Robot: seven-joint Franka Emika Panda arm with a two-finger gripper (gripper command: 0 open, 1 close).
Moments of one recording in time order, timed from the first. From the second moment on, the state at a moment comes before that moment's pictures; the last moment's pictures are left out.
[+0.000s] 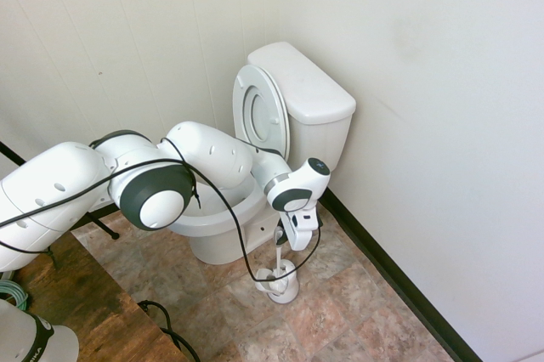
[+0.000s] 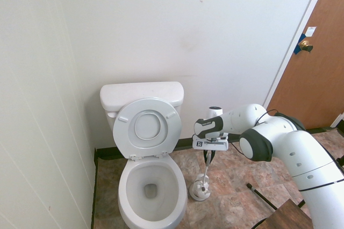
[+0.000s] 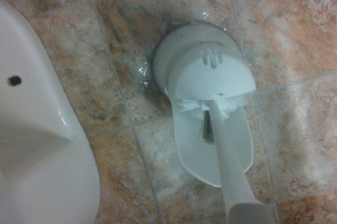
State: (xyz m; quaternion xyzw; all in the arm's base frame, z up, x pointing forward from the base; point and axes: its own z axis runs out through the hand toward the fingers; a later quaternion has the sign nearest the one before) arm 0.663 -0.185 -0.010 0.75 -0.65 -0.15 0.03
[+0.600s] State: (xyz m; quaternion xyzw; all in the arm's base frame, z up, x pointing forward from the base) arm 0.680 -0.214 -0.036 0.73 -0.66 -0.17 0.03
